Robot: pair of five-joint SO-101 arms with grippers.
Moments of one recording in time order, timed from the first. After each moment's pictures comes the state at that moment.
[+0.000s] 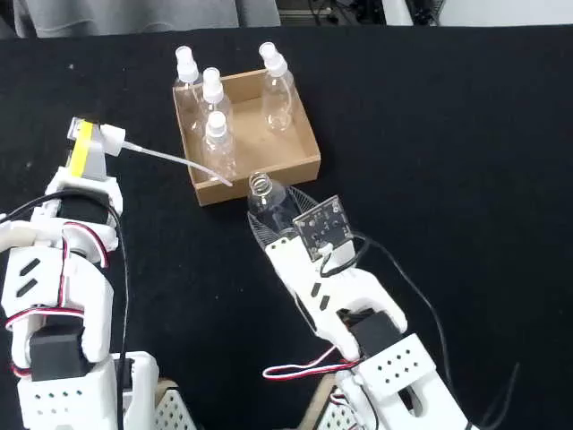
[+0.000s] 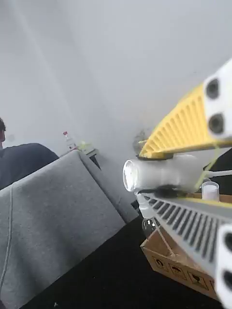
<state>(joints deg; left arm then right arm) -11.2 -80.9 53.4 34.9 56.8 -27.5 -75.4 86.5 17.5 4.6</state>
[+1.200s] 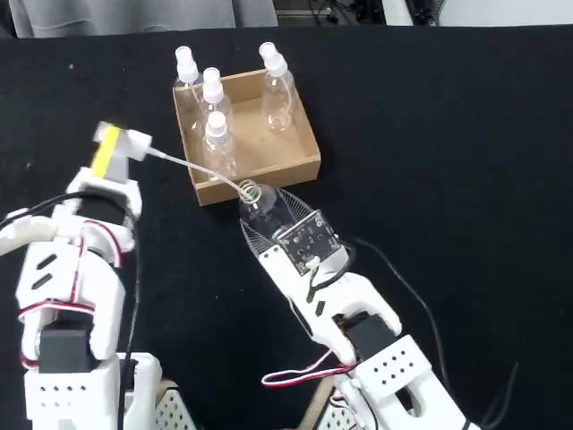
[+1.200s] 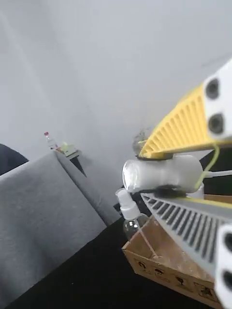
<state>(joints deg) -7.1 -80.9 56.4 33.6 57.9 -29.8 -75.4 89.9 12.2 10.4</state>
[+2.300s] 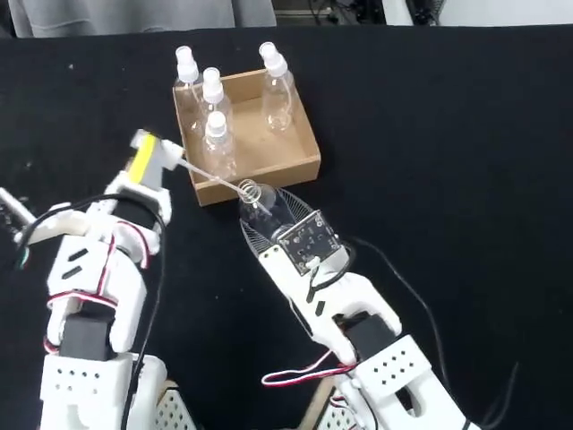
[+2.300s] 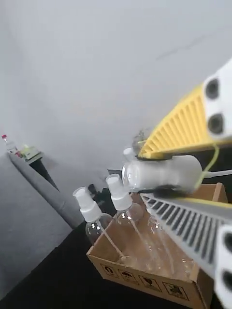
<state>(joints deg) 0.8 -80.9 65.4 27.1 54.5 -29.8 -75.4 89.9 11.9 10.4</state>
